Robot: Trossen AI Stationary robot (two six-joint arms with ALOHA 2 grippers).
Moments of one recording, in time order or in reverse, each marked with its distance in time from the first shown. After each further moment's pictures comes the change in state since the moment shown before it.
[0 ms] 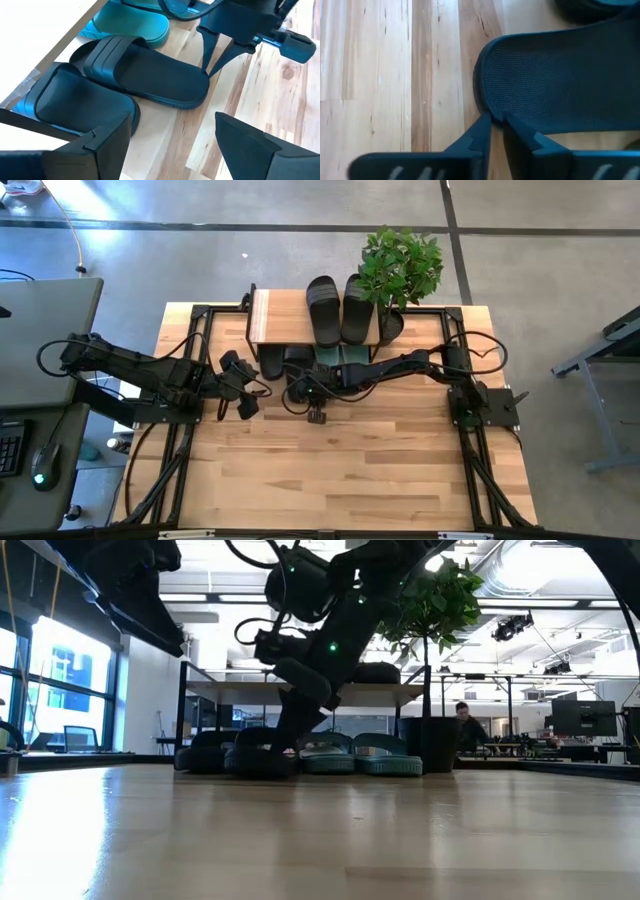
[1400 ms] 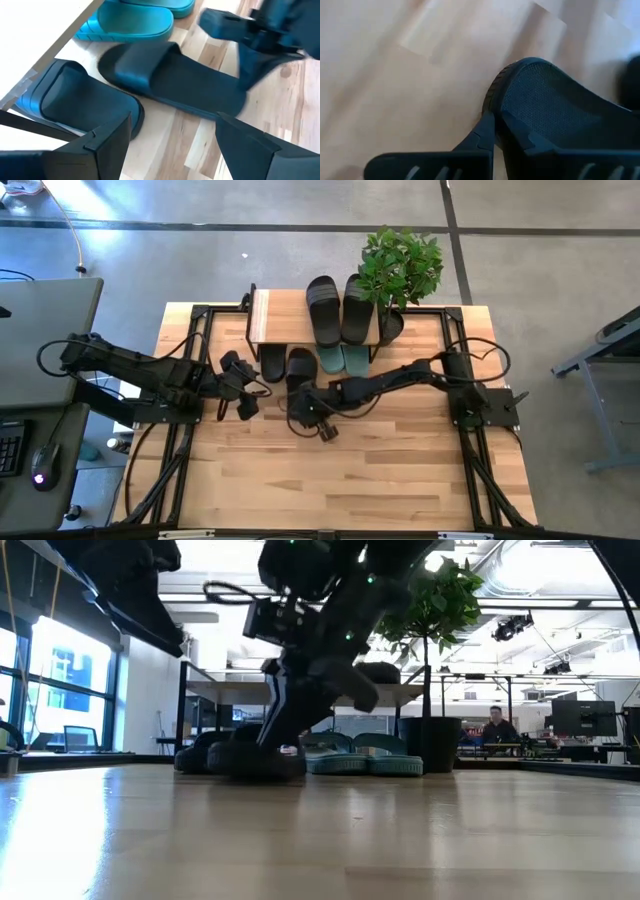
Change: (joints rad) left arm 0.000 0.000 0.000 0.000 0.011 0.006; right arm 0.104 0.000 0.000 0.022 -0.073 -0.464
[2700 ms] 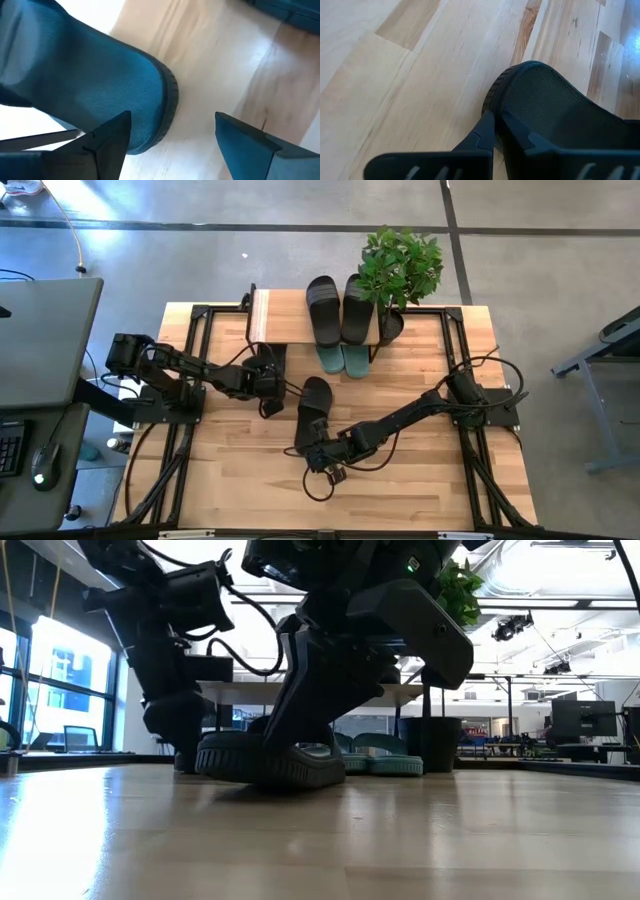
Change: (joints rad) left arm 0.198 0.578 -0.001 0.200 0.005 0.098; right arm 0.294 0.001 -0.001 -0.017 0.233 0.296
